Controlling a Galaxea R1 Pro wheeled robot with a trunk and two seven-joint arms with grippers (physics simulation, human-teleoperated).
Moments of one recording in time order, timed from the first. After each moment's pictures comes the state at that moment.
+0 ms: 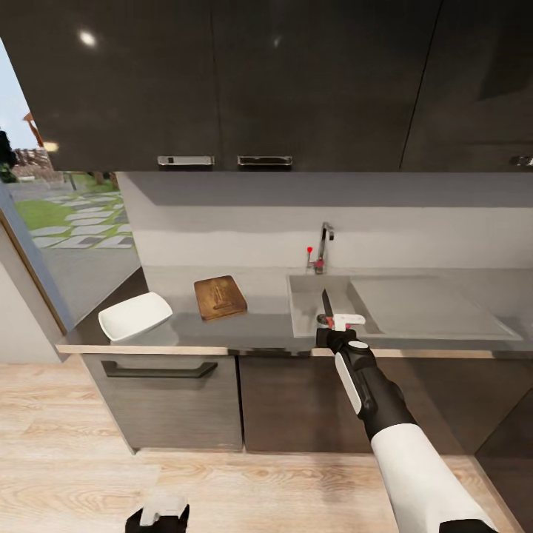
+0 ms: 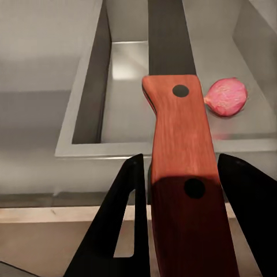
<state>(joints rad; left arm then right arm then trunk) 0.00 0.00 -0.01 -1.02 0.01 0.14 0.01 -0.74 0.12 0.01 -0.96 0.01 0.45 -0.11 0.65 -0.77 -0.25</state>
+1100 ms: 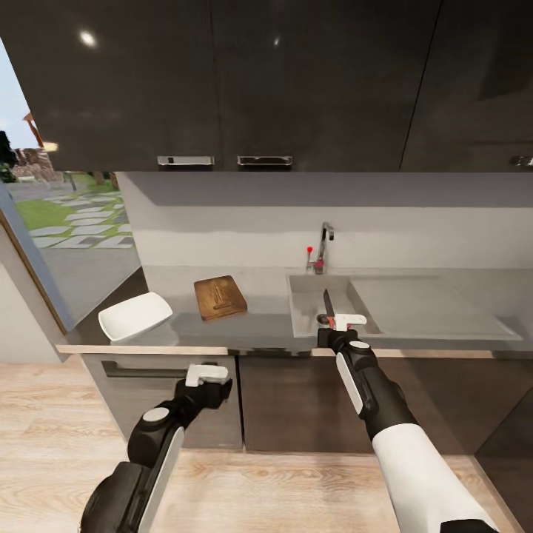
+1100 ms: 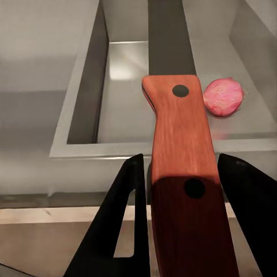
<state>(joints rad) -0.28 -0.10 -0.14 -1.55 0.01 0.68 0.00 -0.74 0.11 0.01 -0.96 0.01 0.45 -0.11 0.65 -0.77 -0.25</state>
